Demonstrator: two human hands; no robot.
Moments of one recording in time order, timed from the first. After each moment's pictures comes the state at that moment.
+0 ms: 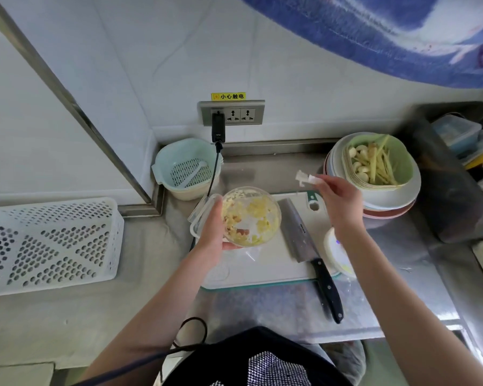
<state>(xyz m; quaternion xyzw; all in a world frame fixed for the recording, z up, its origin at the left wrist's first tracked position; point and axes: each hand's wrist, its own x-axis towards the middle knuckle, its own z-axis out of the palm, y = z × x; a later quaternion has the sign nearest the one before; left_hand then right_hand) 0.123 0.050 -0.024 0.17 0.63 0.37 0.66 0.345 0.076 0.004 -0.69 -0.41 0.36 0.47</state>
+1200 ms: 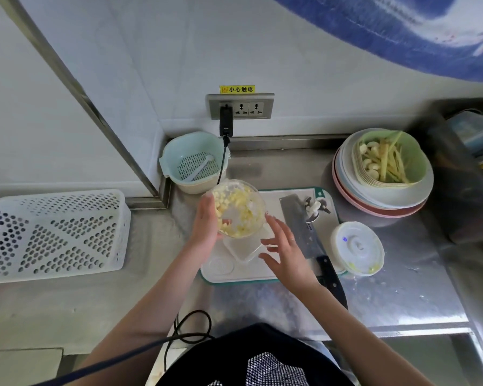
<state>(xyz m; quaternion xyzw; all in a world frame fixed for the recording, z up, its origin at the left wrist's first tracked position) 0.097 0.047 -0.038 0.28 0.67 0.41 0.55 0.283 -0.006 -0.092 -0.54 -0.72 0.34 0.26</state>
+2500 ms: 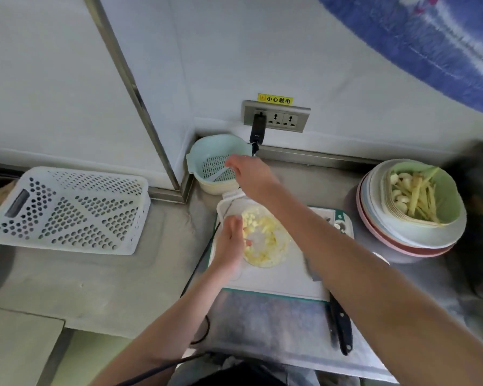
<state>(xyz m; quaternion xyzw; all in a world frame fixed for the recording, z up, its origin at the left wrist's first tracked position) 0.124 0.019 -0.038 0.31 0.68 0.41 0.53 0.166 0.158 0.003 -0.49 -0.83 0.24 0.09</state>
